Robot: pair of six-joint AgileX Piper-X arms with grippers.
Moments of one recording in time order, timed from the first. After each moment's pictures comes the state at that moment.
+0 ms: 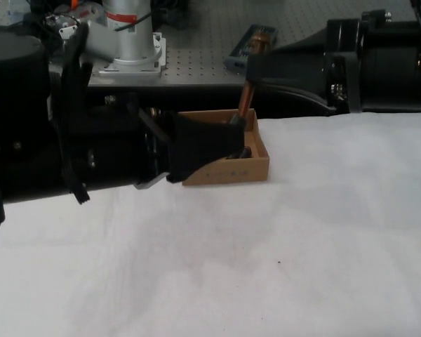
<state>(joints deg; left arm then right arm) -30.7 66.6 -42.7 -18.1 37.4 -24.8 33.4 70.0 -54.7 5.3 -40.4 32.5</state>
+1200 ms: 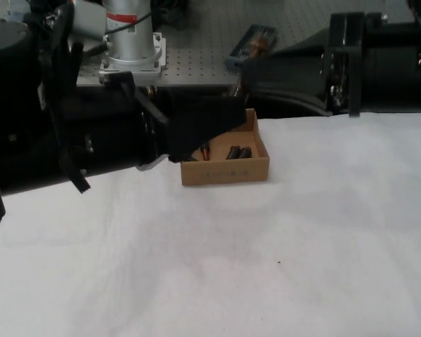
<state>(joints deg) -30.8 66.6 -42.5 -23.5 36.2 -26.1 33.4 70.0 -54.9 5.6 -43.8 36.4</state>
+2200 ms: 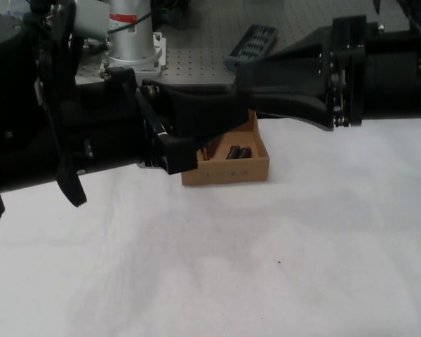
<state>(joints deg) -30.8 66.6 -42.7 -24.2 37.5 -16.5 33.4 70.0 -54.7 9.8 -45.7 37.1</state>
